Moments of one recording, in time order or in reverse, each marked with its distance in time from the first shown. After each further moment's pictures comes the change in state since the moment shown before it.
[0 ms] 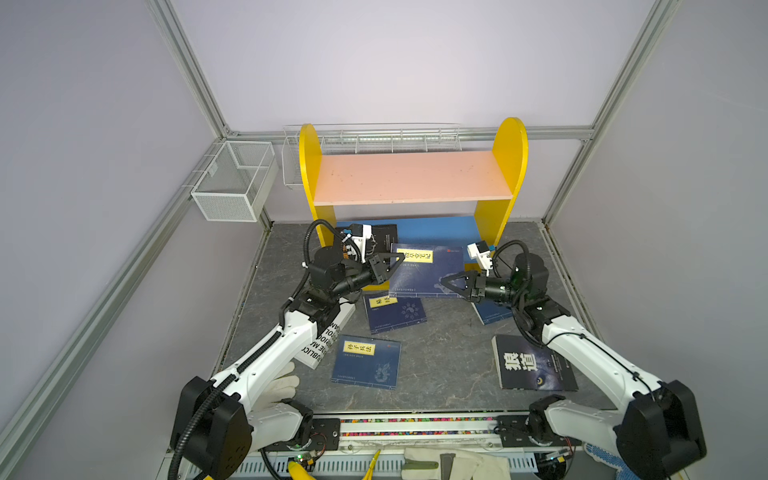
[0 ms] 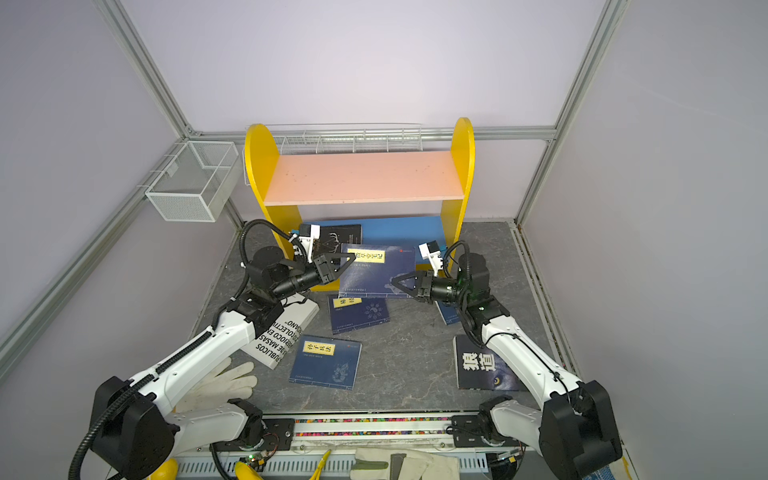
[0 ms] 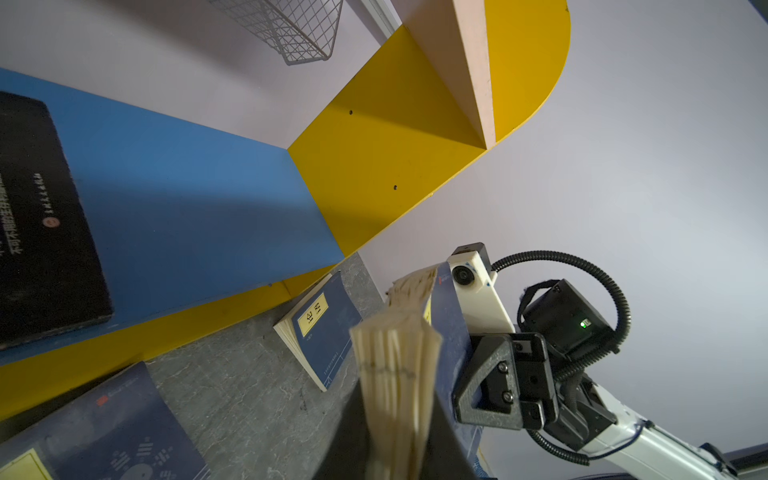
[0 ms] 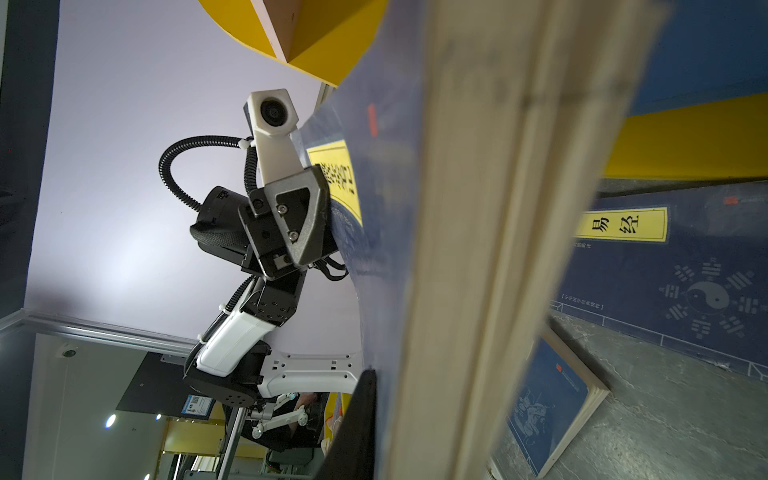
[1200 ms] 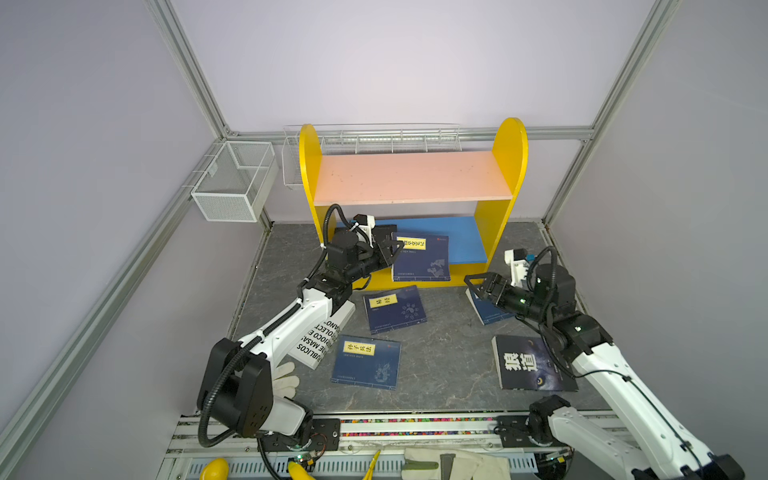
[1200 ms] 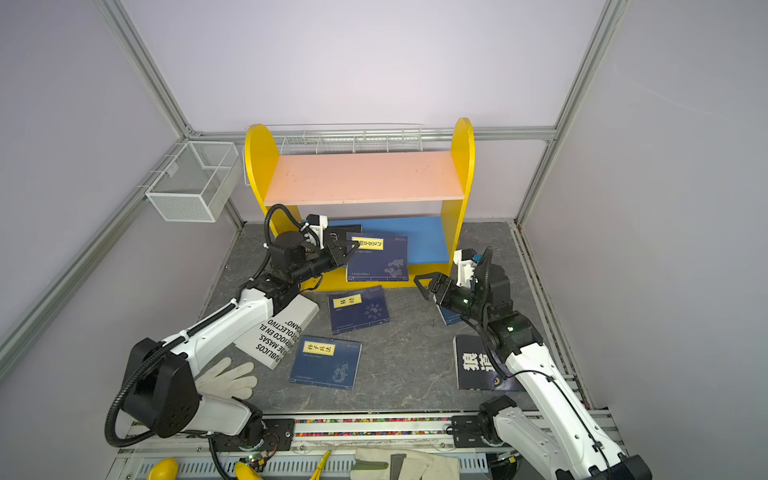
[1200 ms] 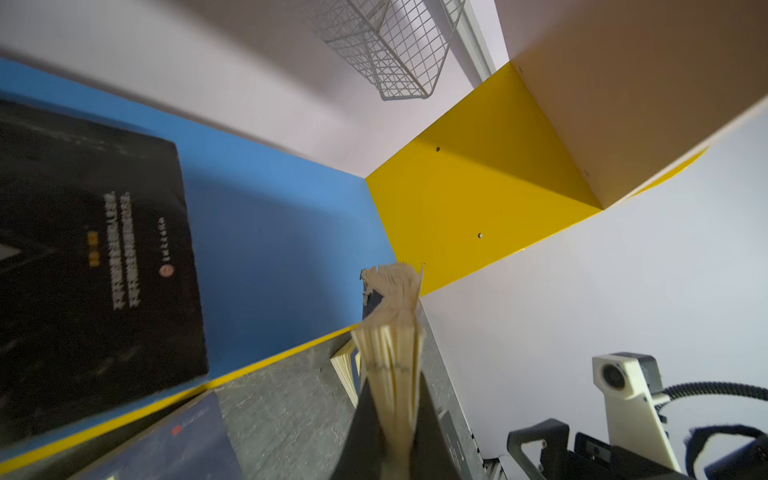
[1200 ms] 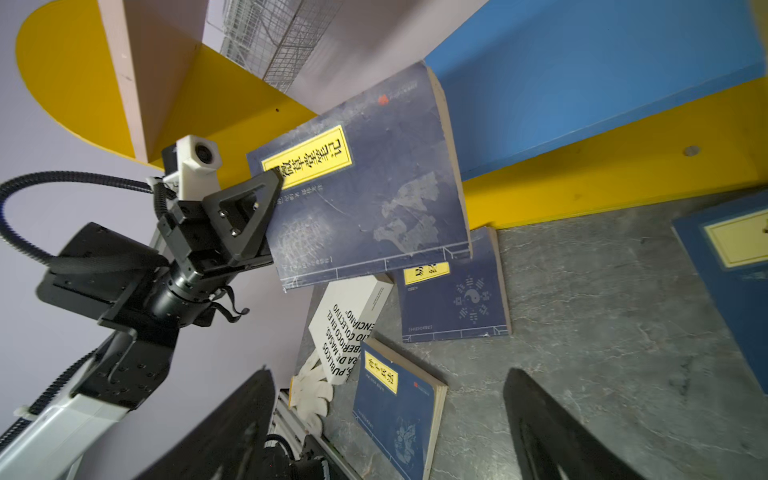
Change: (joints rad) left arm -0.003 0.267 0.205 -0.052 -0.163 0.013; right arm -0.023 -0.287 0.069 -0.620 0.572 -0.268
